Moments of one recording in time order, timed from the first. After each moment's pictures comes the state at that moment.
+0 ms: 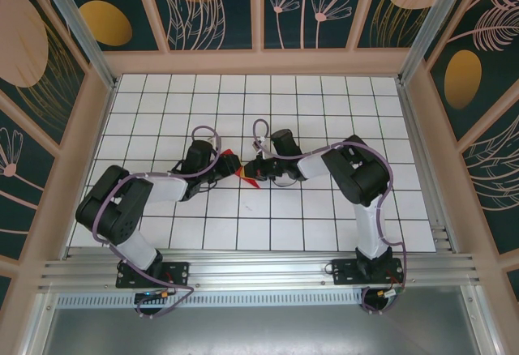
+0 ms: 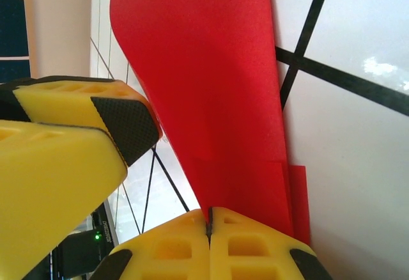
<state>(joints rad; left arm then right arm) -0.48 1.65 0.60 0.43 0.28 -0.84 0.64 2.06 1.00 0.34 -0.80 0.75</state>
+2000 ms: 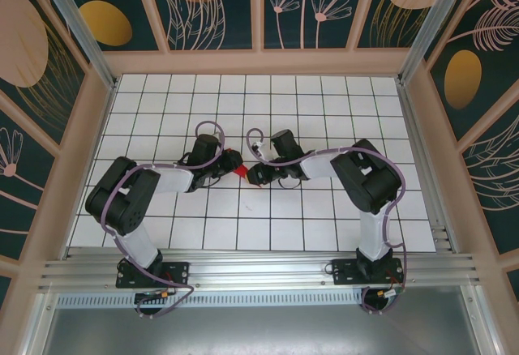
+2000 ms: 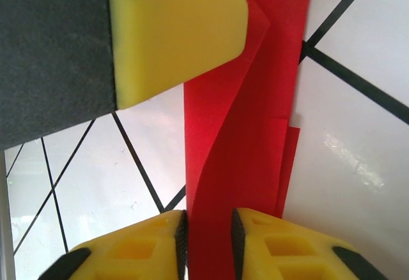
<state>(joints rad) -0.48 1.74 0.71 0.33 0.25 -0.86 0.66 1.95 0.98 0.13 -0.65 0.25</state>
